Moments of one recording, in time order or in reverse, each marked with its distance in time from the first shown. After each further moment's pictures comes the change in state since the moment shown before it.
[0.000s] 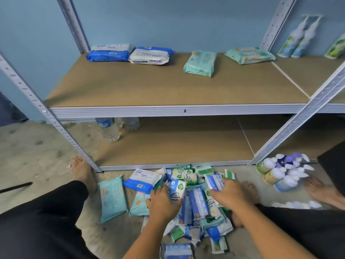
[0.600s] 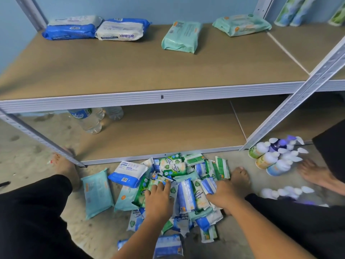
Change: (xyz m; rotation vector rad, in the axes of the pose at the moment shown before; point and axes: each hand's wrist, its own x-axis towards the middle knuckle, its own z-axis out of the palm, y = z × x) left_hand 0.015 0.021 0.054 0.482 -0.074 0.211; right_hand 0.048 0.065 0.035 -0.176 -0.228 0.038
